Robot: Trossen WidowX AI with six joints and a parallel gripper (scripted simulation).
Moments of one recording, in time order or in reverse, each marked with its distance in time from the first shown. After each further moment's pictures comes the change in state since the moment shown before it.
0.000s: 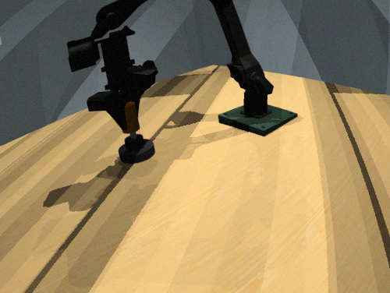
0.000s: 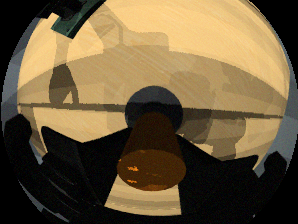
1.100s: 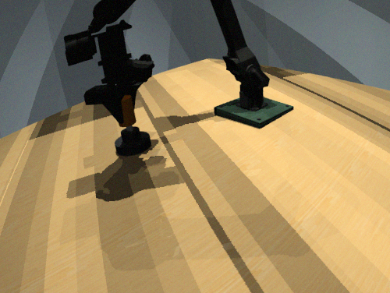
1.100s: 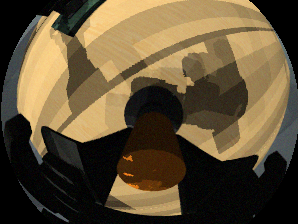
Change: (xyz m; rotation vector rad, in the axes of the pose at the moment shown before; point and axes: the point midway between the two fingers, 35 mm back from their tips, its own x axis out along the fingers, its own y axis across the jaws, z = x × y) arm 0.002 0.000 0.000 -0.017 0.000 0.000
